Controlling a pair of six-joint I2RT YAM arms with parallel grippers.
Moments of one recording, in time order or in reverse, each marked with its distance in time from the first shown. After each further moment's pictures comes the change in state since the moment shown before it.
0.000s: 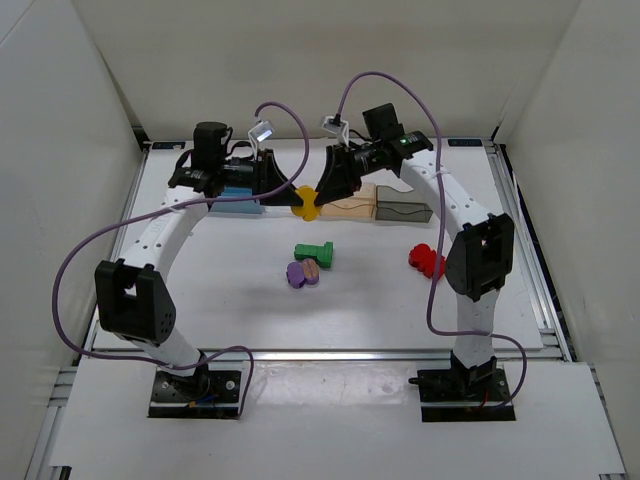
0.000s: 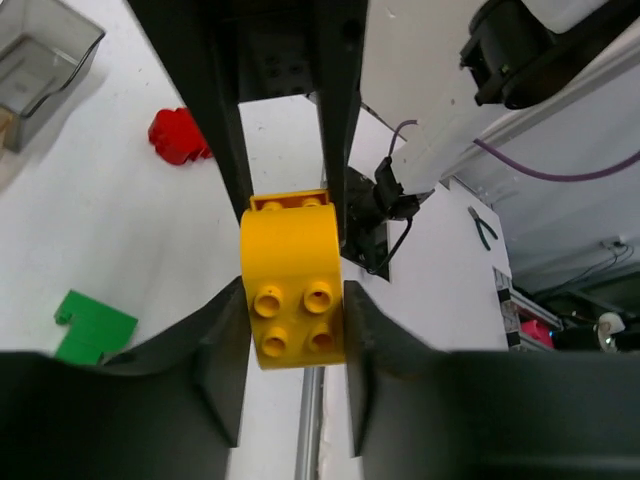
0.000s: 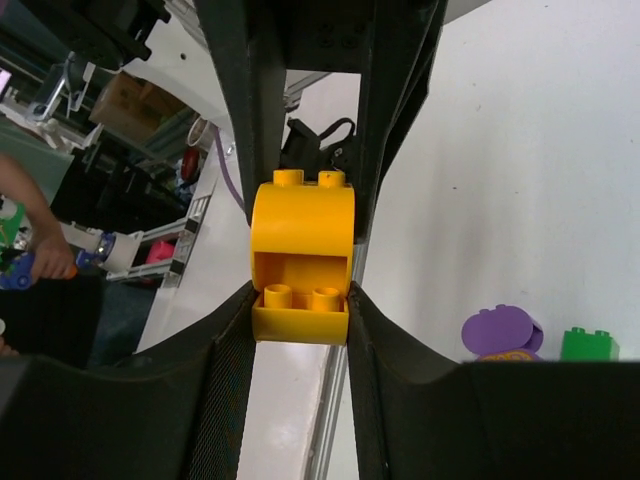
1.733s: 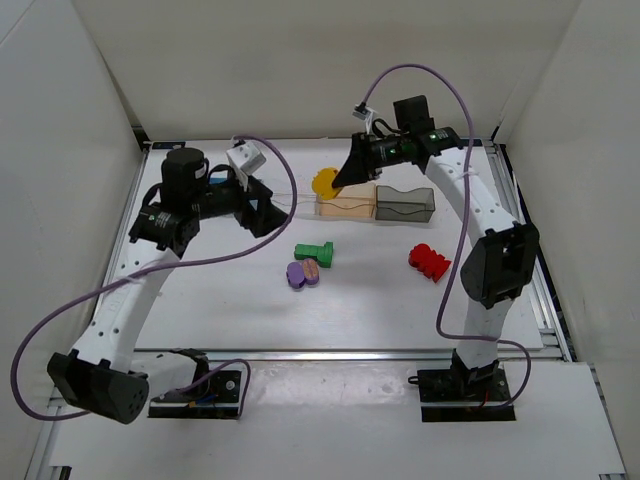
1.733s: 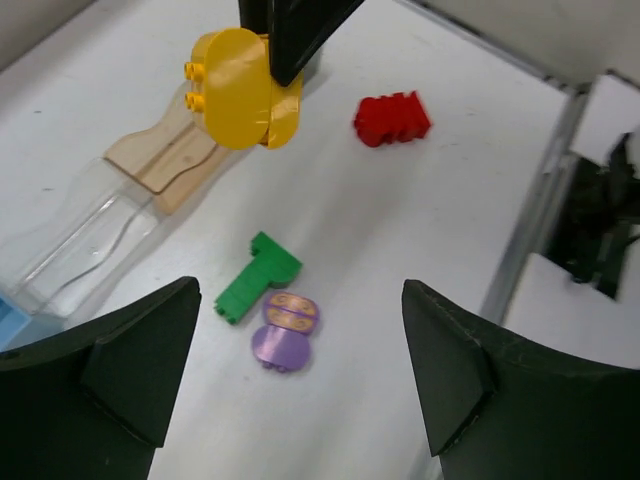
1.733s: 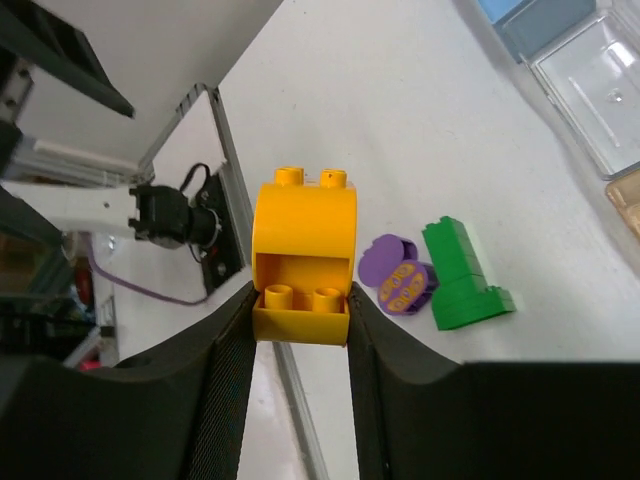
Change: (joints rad) left arm -0.070 -0.430 -0.158 -0.187 -0.632 0.324; right arm -0.090 -0.103 -0.047 0.004 0.438 0.198
